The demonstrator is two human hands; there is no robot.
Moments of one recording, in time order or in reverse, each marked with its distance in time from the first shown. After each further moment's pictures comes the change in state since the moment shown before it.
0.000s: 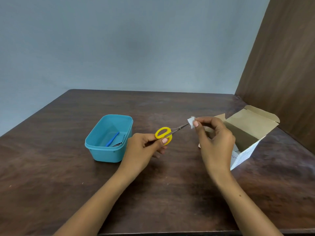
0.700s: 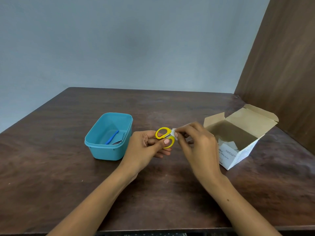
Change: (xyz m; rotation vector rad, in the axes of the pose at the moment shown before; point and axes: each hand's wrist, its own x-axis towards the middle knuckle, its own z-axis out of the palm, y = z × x) left_hand -0.005 0.006 0.003 -0.201 -0.091 -0.074; right_hand -0.014 0.005 0.012 -0.333 -0.227 -0.398
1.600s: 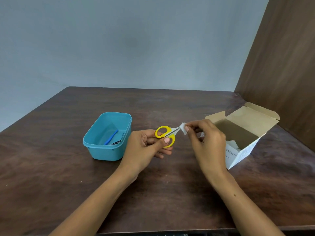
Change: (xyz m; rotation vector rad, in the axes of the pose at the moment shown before) left_hand -0.001 0.001 0.001 -0.034 0.021 0.024; right_hand 0.005 0.012 -0.003 0.073 0.106 0.198
